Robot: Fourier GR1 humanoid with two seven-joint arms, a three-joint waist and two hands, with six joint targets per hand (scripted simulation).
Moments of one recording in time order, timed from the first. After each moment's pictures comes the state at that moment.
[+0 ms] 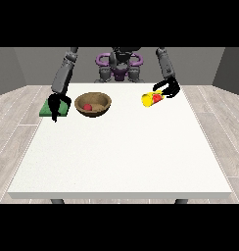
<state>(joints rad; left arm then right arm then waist) -0.45 0.09 -0.03 -1.19 -0.53 0.22 -0.51 -0.41 -0.54 -0.48 -0.53 -0.38 0.40 -0.69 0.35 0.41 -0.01</state>
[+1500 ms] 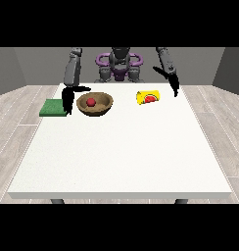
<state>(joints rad) -0.36 0.13 0.14 -0.96 -0.23 0.00 -0.59 -0.52 -0.26 -0.33 -0.54 -0.36 0.23 -0.47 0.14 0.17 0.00</state>
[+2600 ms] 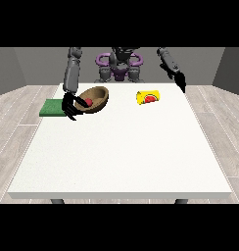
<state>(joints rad) -0.46 0.14 0.04 -1.18 -0.24 -0.08 -0.56 -0.40 -0.47 -0.18 -0.56 -0.06 -0.21 -0.67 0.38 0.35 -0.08</state>
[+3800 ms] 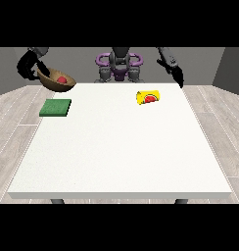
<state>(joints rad) -0.35 0.14 0.14 -0.92 -0.20 -0.04 -0.58 -0.53 -0.89 0.11 -0.71 0.26 0.07 0.08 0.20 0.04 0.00</state>
